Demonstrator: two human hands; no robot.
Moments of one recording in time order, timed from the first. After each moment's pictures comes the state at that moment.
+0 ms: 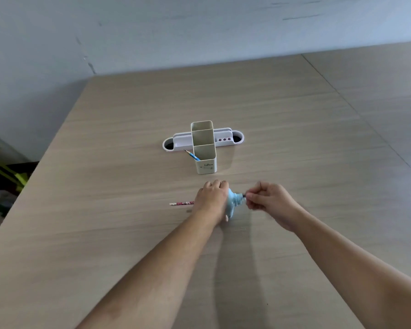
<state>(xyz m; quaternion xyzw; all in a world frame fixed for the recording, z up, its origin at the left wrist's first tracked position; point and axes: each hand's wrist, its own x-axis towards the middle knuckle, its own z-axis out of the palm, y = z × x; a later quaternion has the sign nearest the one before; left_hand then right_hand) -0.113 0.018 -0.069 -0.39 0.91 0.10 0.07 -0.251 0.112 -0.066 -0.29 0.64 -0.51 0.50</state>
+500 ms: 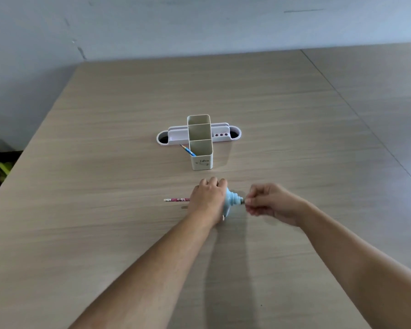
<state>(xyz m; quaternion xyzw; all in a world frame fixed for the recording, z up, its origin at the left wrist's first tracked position) -0.112 0.020 -0.075 -0.39 0.92 0.08 0.05 -0.264 0.109 -0.061 -0.30 0.60 -0.41 0.62</state>
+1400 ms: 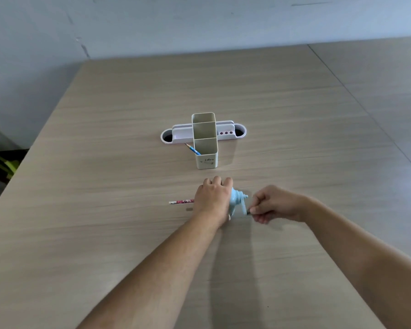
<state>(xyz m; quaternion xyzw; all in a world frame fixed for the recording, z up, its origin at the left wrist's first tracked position) -0.113 0.021 -0.079 -0.40 0.91 0.09 0.04 -0.273 0.100 -0.069 -0.34 0.63 -0.28 0.64</state>
